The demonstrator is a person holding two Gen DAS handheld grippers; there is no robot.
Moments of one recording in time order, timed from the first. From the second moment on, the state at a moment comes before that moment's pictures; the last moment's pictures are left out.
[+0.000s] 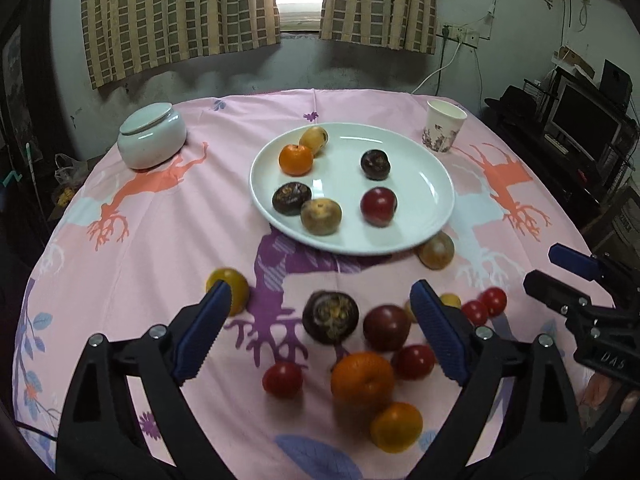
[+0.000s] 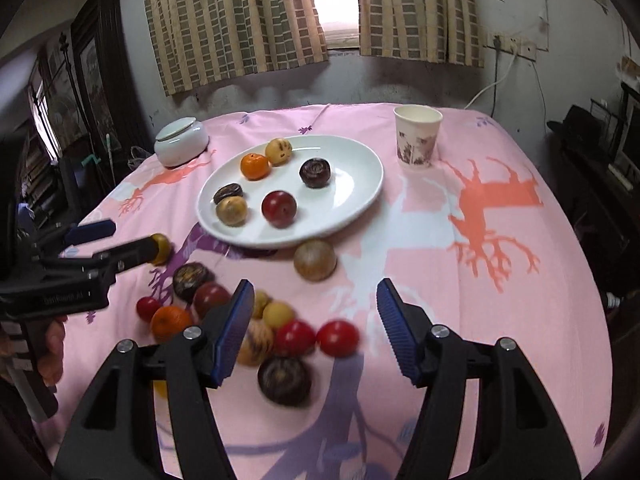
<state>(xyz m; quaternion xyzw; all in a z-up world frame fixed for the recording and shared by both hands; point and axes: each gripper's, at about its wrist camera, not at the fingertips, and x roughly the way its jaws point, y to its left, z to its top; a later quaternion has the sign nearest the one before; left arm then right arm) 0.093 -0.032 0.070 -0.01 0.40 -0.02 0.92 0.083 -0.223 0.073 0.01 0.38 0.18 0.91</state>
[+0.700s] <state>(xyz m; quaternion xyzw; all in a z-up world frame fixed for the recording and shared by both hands) 0.041 -0.060 0.003 -0.01 0.48 -0.03 0.88 0.042 -0.238 0.040 0.06 0.40 0.20 0.89</state>
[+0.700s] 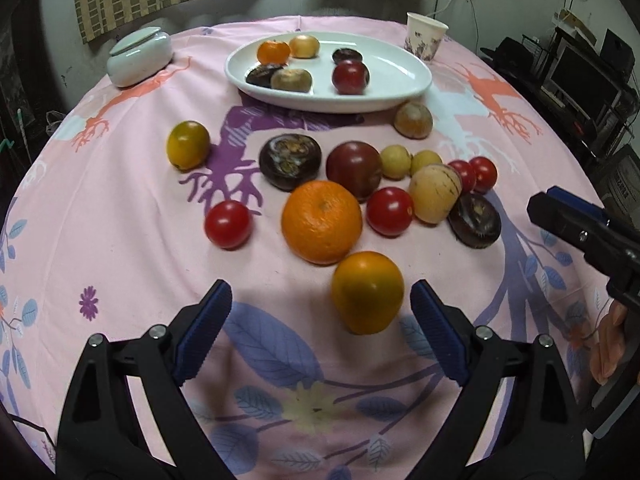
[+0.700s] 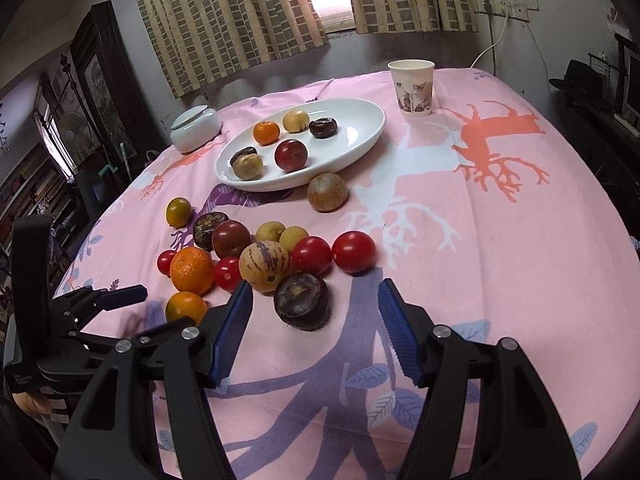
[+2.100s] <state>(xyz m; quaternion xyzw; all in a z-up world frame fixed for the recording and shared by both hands) 0.048 -0.048 0.004 -0.06 0.48 -0.08 0.87 0.047 -0.207 0.031 -0.02 0.42 0.14 0.90</state>
